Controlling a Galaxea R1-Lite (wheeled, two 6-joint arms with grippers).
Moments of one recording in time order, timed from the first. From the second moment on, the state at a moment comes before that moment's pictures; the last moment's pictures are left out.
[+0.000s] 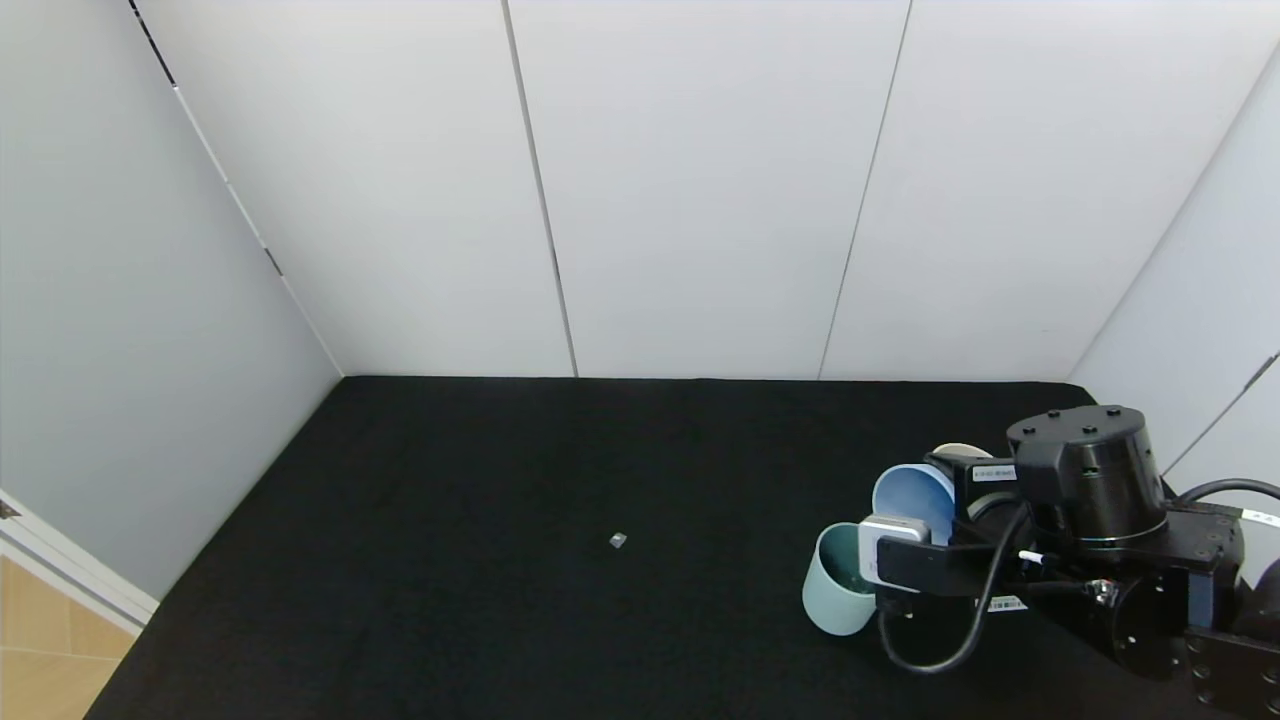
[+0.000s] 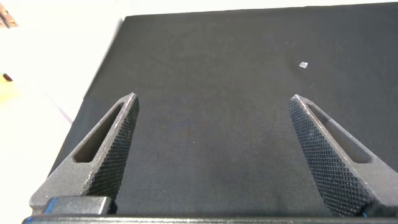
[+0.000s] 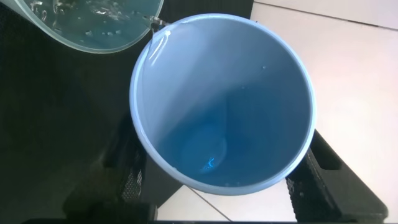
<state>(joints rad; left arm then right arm) 0.00 0.00 0.00 -0.01 0.00 0.04 0.53 1.69 -0.67 -0.46 -0.44 -1.30</state>
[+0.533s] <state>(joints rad) 0.00 0.00 0.00 -0.01 0.00 0.04 0.53 1.69 -0.67 -0.46 -0.45 -1.35</state>
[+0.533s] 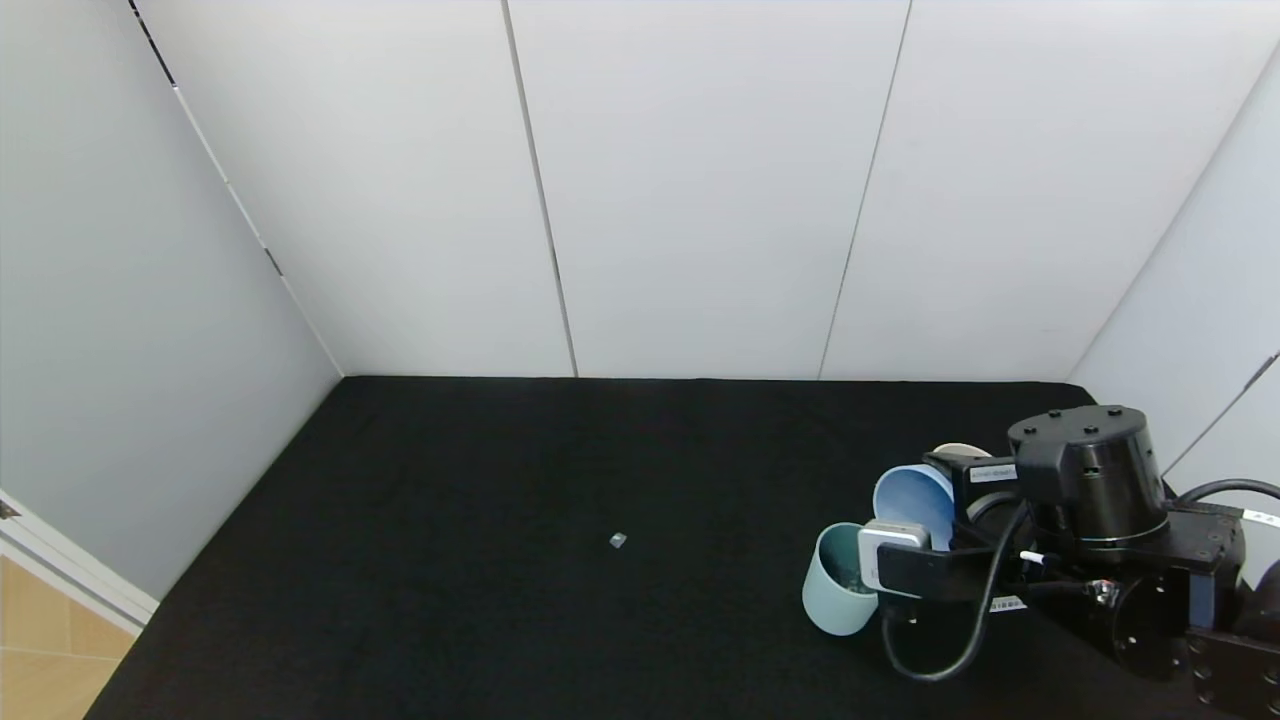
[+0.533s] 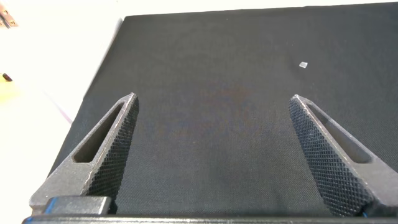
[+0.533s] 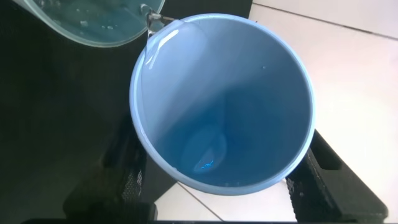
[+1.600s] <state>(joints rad) 0.00 0.00 0.00 -0.01 0.00 0.04 0.53 1.68 -0.68 -0.48 -0.44 -1.39</state>
